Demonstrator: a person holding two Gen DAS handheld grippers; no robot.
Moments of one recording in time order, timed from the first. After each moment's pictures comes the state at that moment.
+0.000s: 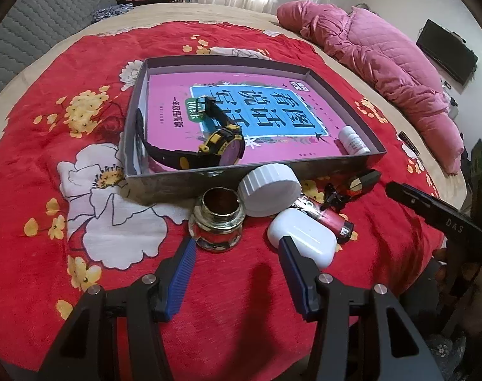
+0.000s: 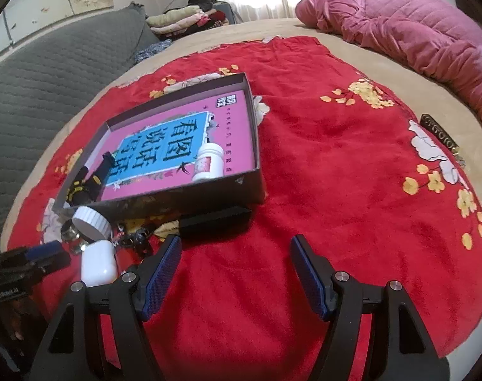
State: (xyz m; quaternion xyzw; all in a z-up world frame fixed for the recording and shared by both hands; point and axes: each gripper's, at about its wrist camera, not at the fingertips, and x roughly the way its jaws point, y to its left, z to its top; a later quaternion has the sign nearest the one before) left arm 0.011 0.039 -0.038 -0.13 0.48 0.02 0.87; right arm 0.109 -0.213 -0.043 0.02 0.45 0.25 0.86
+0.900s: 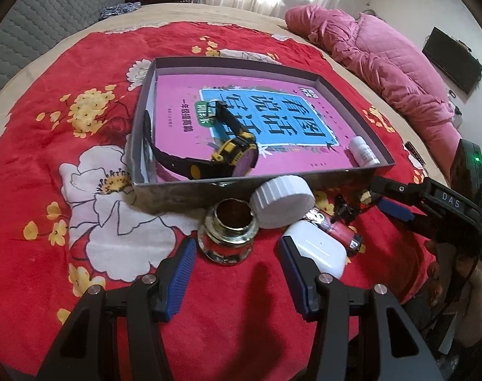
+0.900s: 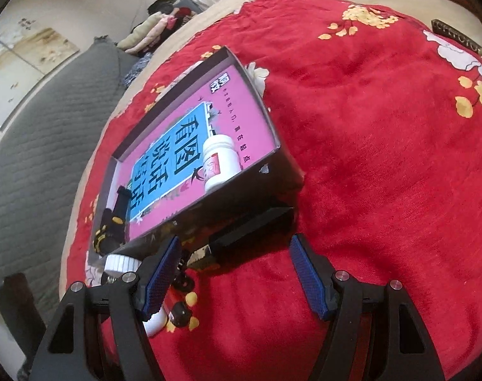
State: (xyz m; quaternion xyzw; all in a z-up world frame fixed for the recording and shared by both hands) left arm 0.017 0.049 -0.042 -0.15 0.48 0.03 0.87; right arm 0.139 -0.203 -0.071 0.20 0.52 0.24 0.79
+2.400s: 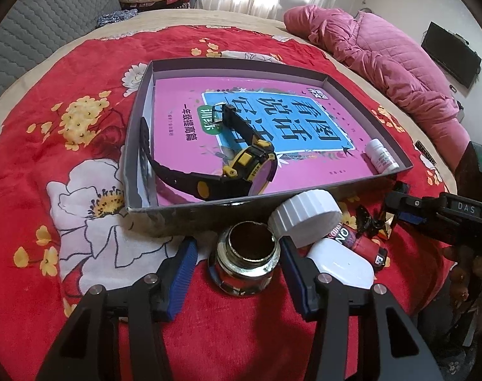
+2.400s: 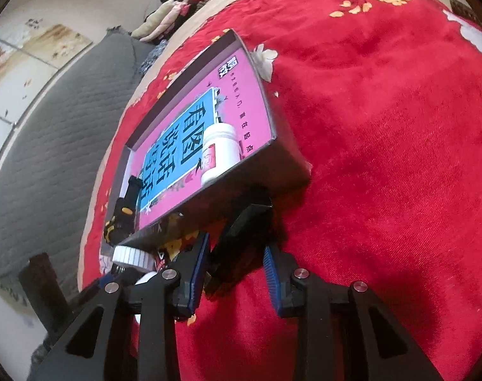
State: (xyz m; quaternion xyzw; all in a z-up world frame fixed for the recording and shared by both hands) left arm 0.037 0.057 -0.058 -0.13 0.47 0.03 0.87; right arm 0.149 -0.214 -0.085 0.22 0.54 0.30 0.76
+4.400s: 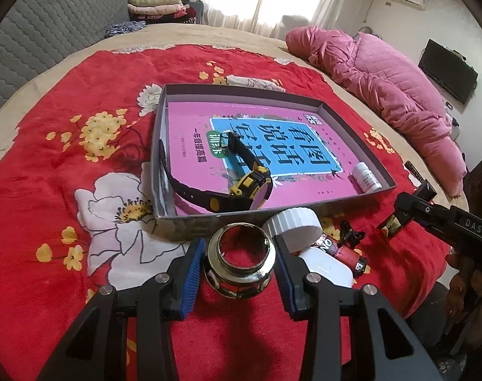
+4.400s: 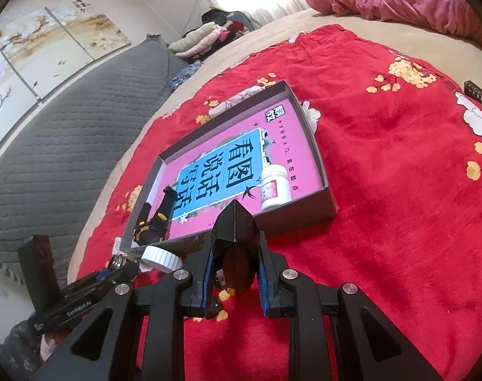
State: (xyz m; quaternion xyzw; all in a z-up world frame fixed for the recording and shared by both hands) left arm 0.013 0.064 -0.029 -0.15 0.43 0.04 0.89; right arm 0.116 -0.205 -0.030 0.16 0.44 0.33 0.82
